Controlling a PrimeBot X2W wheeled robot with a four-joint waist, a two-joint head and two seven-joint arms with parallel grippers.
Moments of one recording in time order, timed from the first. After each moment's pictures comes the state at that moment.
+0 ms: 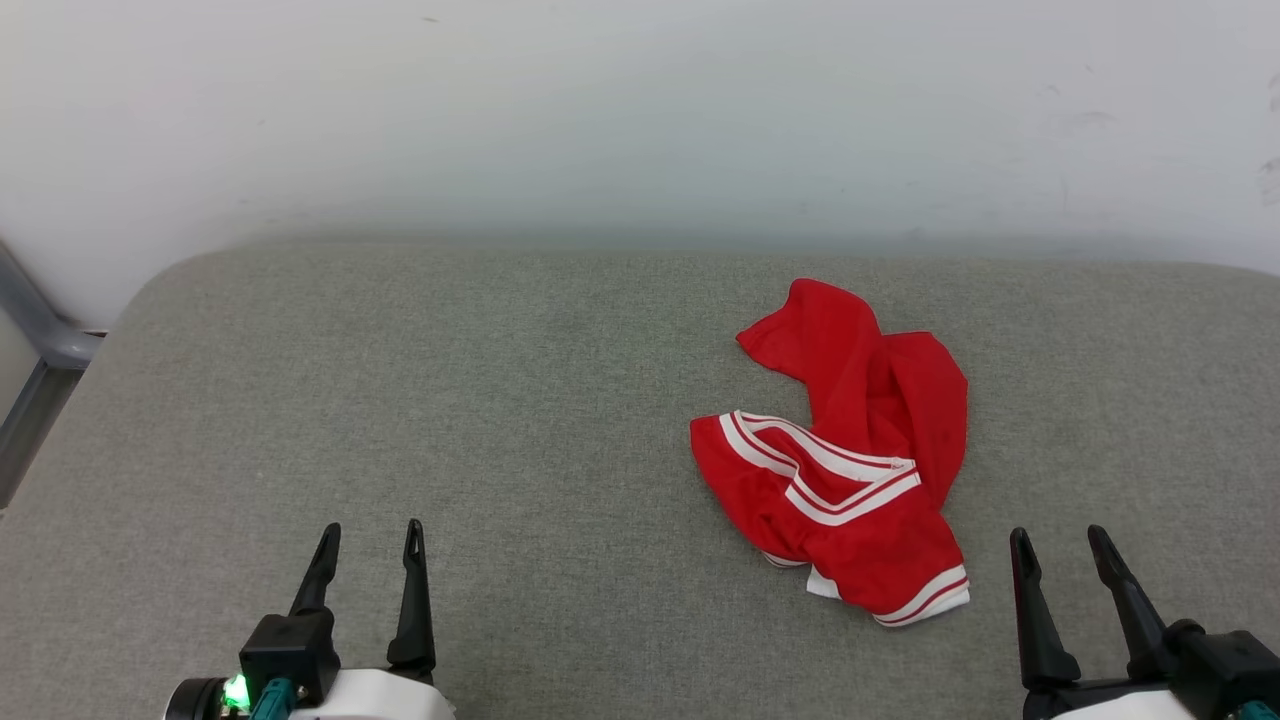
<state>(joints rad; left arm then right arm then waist) 0.05 0.07 -0.03 0.12 -0.10 0.02 -0.26 0.12 -0.05 -0.05 0.06 0.17 0.13 -0.26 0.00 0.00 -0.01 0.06</state>
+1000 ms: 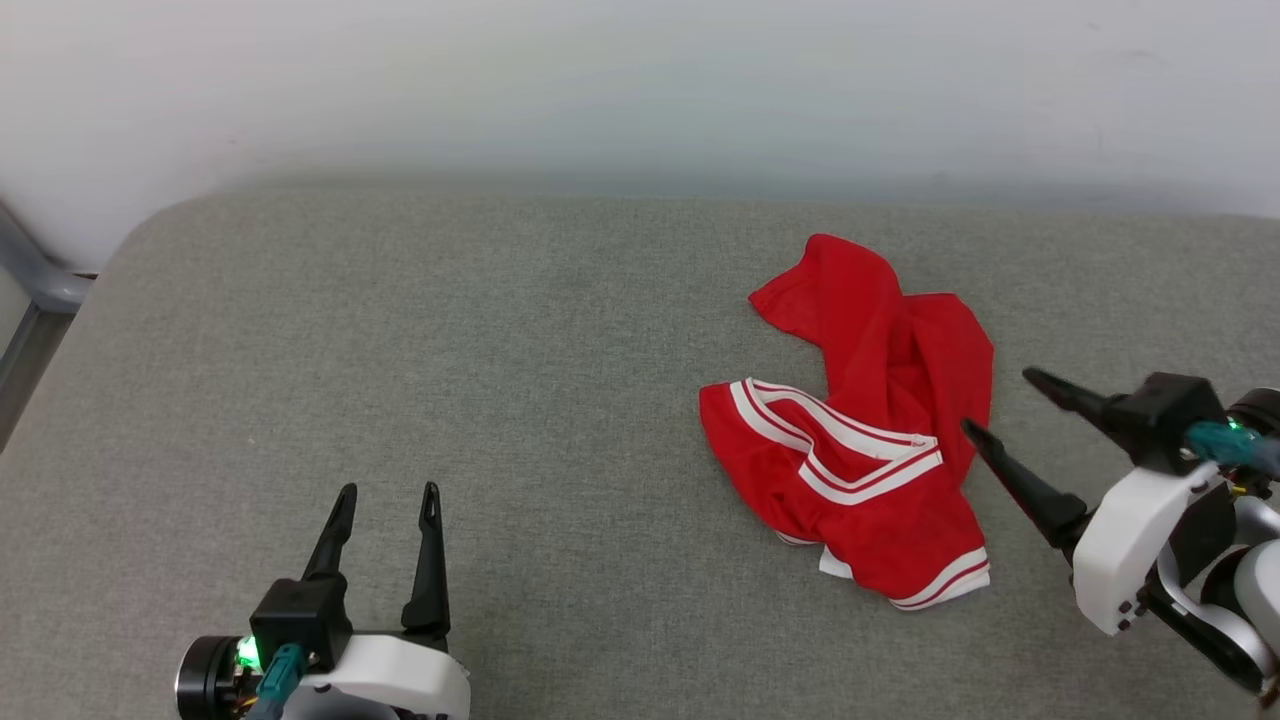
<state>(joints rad) 0.00 0.05 -0.03 0.13 -0.09 0.01 -0.26 -0.34 -0.63 0.47 0.08 0.46 0.13 0.04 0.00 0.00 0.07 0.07</state>
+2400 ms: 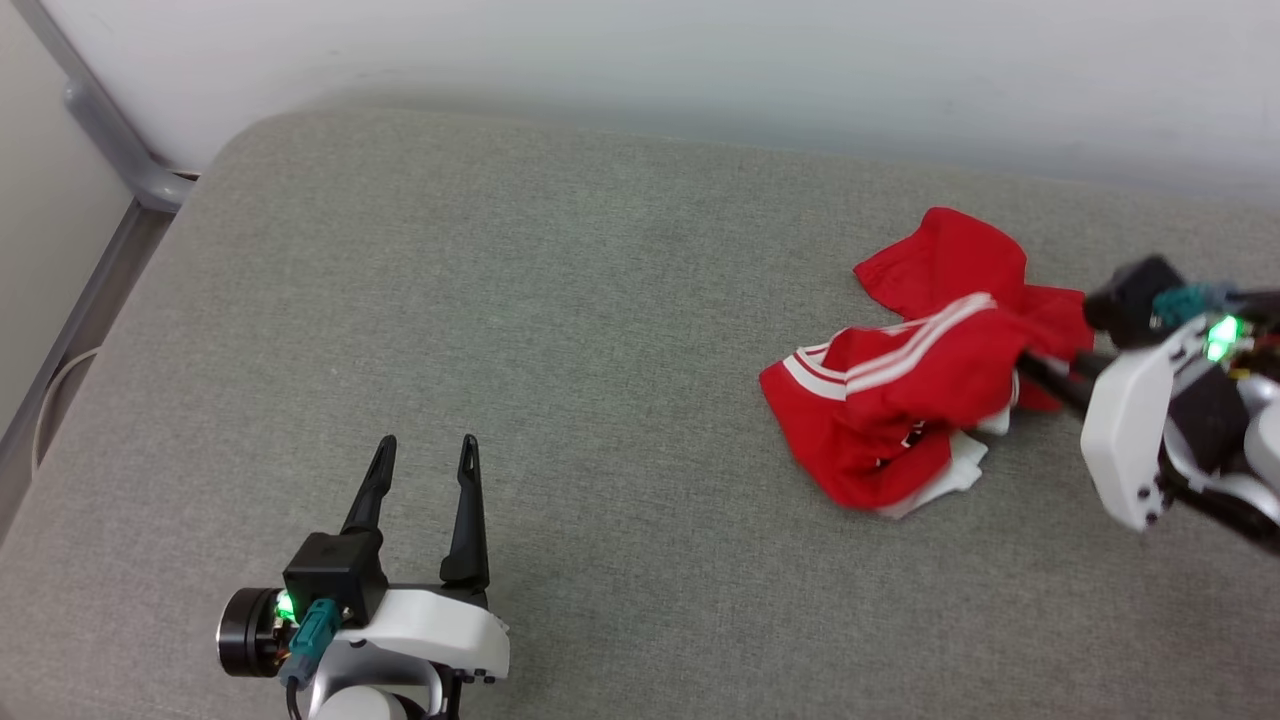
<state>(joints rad) -0.09 0.05 -0.12 0.14 -0.15 0.06 -0.26 -0.78 -0.79 1.00 0.32 0.81 0.13 0.22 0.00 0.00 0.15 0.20</state>
